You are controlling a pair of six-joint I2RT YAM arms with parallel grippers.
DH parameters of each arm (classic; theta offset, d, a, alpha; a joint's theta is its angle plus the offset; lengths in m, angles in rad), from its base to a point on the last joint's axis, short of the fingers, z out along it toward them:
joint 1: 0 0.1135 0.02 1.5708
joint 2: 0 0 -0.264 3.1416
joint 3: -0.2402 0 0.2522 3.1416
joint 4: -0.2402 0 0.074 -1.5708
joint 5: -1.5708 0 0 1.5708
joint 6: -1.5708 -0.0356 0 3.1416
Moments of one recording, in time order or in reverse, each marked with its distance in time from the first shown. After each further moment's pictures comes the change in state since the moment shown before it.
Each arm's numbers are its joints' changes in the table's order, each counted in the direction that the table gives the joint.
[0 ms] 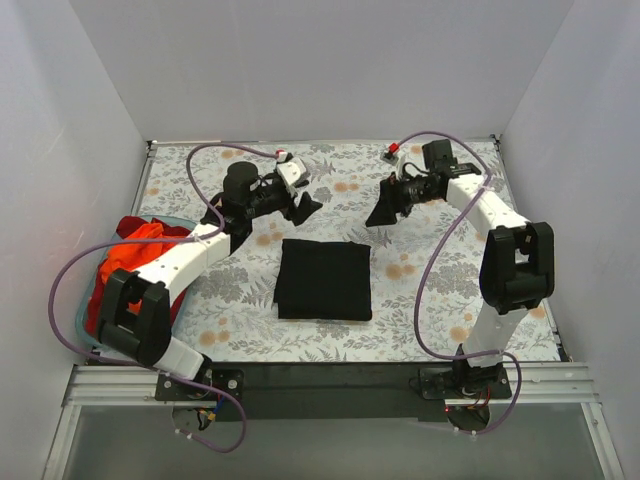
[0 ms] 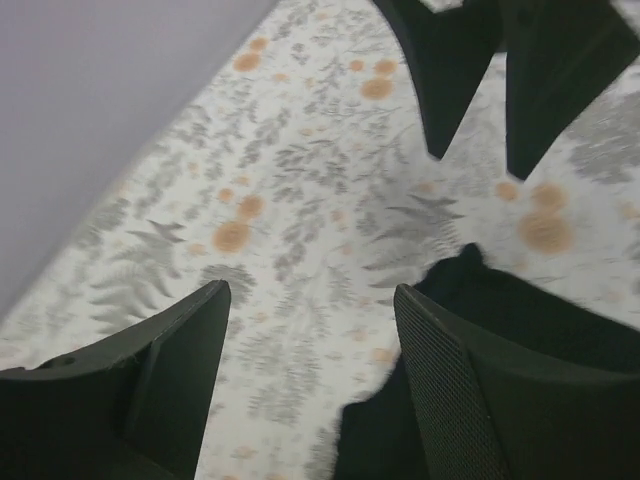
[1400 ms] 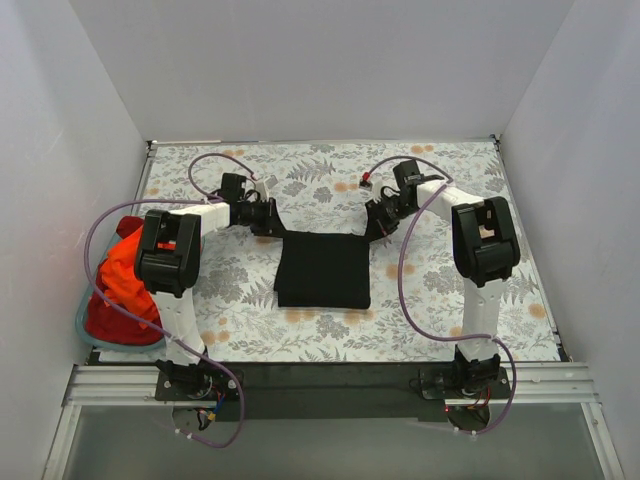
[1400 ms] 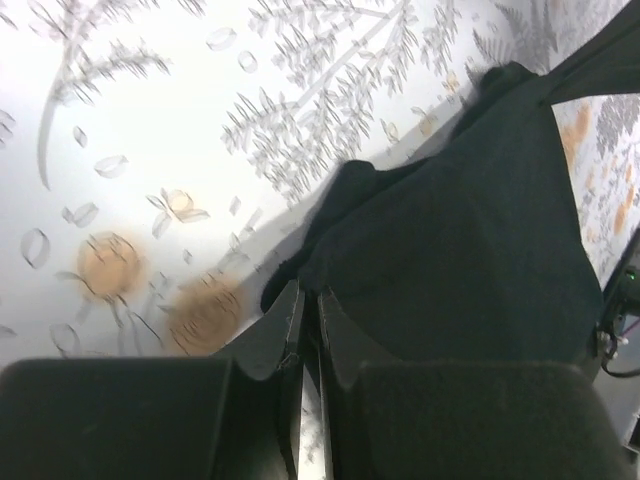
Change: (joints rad) left arm 0.263 -0.473 -0.193 -0.509 -0.194 0.475; right arm 0.099 -0.259 0.032 0.071 -0.222 0.041
